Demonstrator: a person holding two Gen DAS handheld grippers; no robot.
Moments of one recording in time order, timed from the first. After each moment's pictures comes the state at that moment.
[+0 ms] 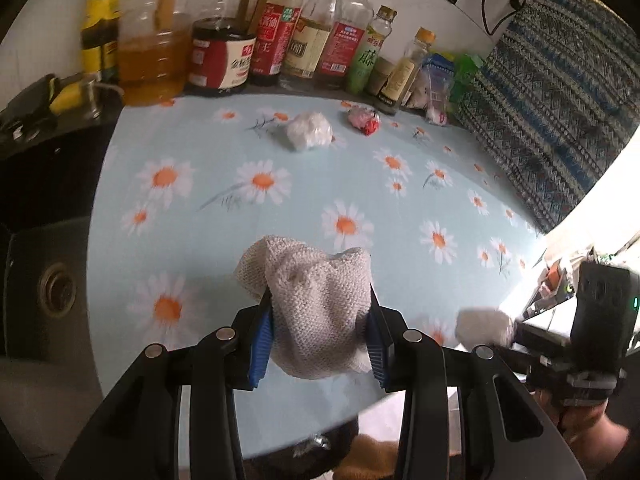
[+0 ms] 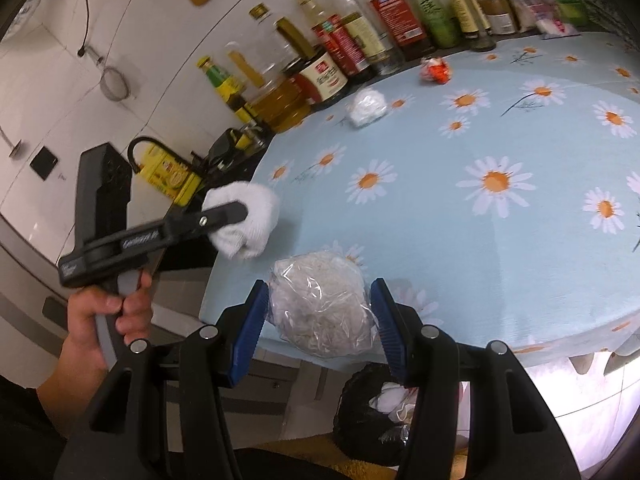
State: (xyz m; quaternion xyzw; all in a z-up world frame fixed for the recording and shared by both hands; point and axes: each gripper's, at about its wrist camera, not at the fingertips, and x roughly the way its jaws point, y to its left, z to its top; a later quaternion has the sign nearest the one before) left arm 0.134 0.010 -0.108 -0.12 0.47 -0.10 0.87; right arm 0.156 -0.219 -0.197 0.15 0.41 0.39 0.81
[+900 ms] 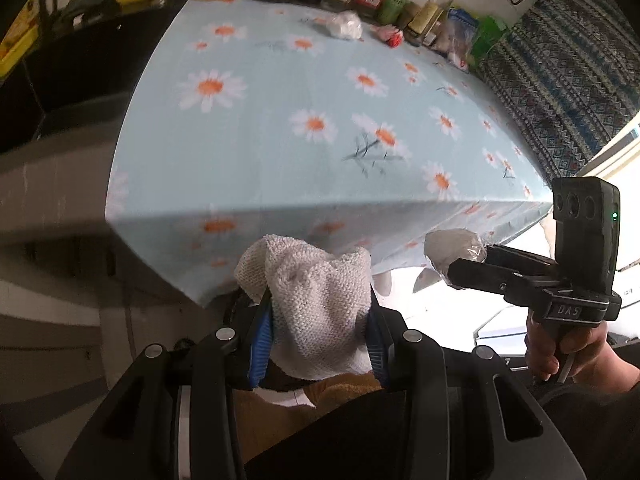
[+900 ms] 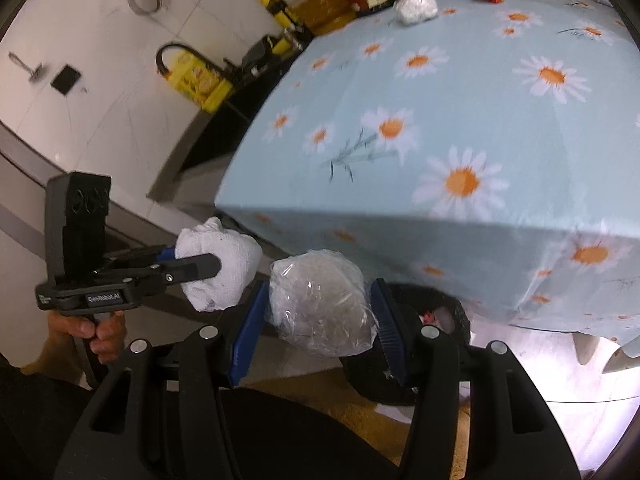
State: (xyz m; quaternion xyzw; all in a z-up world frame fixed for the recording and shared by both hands) left arm -0.001 -0.004 -0.156 -0.18 0.54 -0.05 0.82; right arm 0.105 -0.201 -0.243 0.06 0.49 0.46 0.74
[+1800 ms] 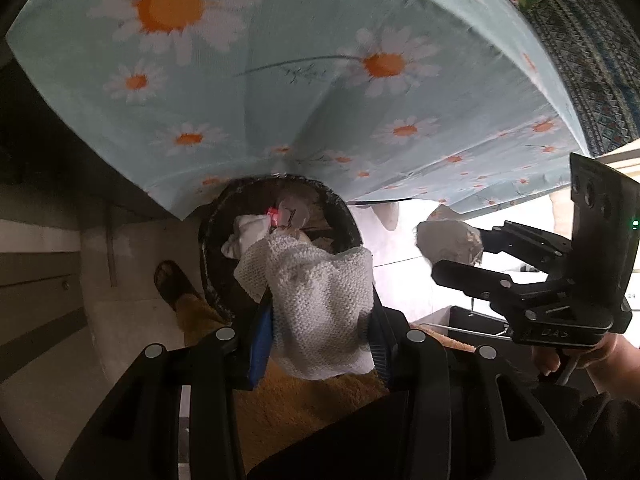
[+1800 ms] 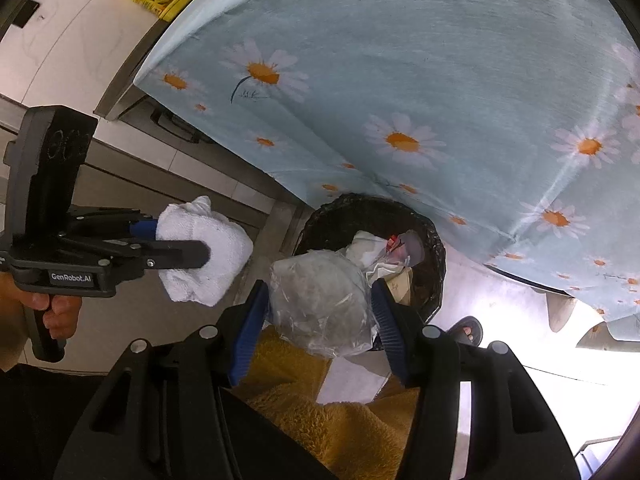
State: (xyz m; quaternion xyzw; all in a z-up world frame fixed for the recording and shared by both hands) left arm 0.000 -0.029 -0.269 -0.21 0.65 -0.04 0.73; right arm 0.100 -0.184 -0.347 -0.04 0.57 0.43 0.70
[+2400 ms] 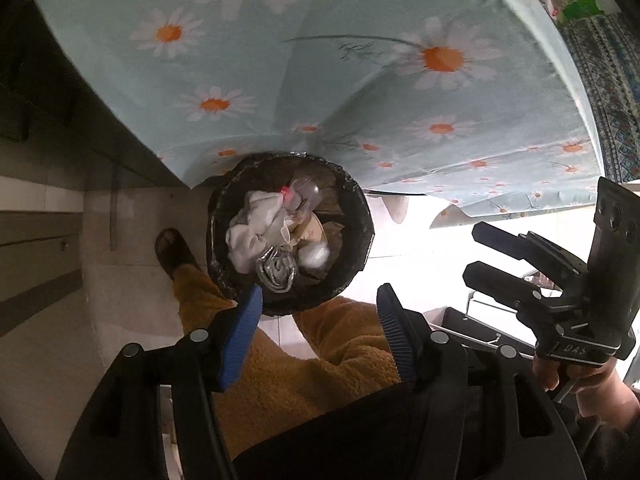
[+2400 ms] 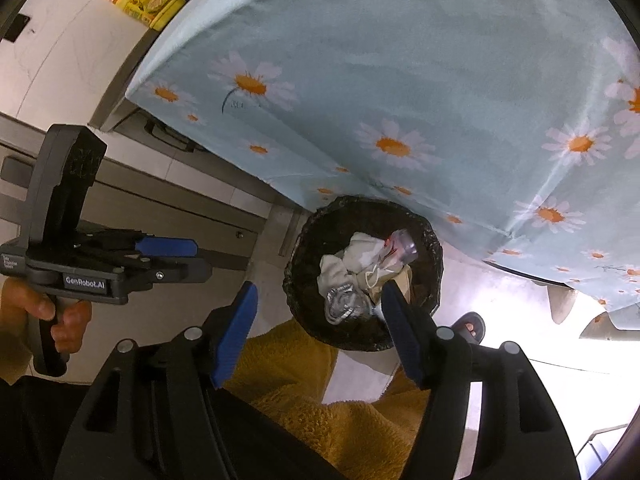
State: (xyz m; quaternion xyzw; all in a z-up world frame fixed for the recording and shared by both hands) left arm 0.001 -0.019 -0.280 -0.24 0.67 -0.02 0.70; right arm 0.105 -0.193 -0.339 -0.02 0.57 0.42 0.71
